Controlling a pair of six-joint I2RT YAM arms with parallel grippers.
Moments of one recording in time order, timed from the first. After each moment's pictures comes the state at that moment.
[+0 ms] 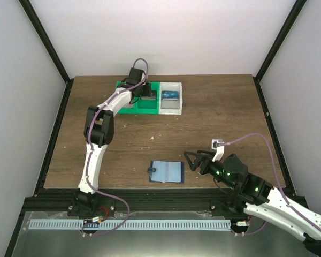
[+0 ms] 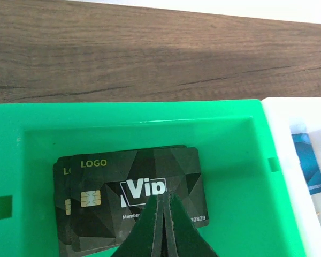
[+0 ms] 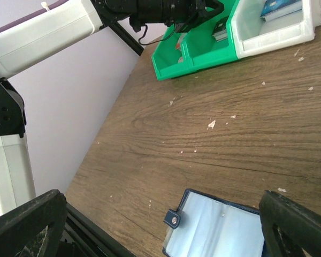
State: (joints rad) left arm -0.32 2.44 2.09 -0.40 0.14 -0.31; right arm 0.98 0.33 0.39 -0.31 0.20 0.82
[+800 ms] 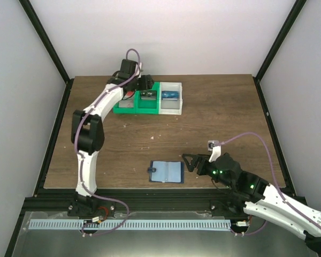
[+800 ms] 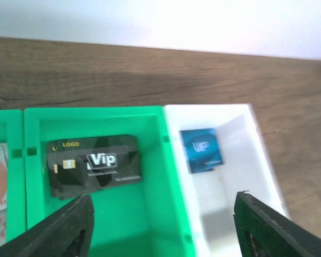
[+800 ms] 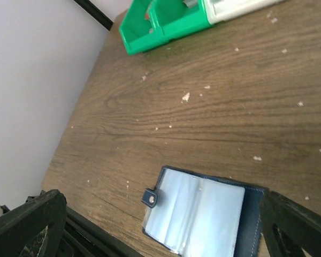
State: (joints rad) left arm -0.32 2.23 1.98 -0.46 0.22 -0.35; right arm 0.98 0.41 0.40 -0.36 0.20 0.86
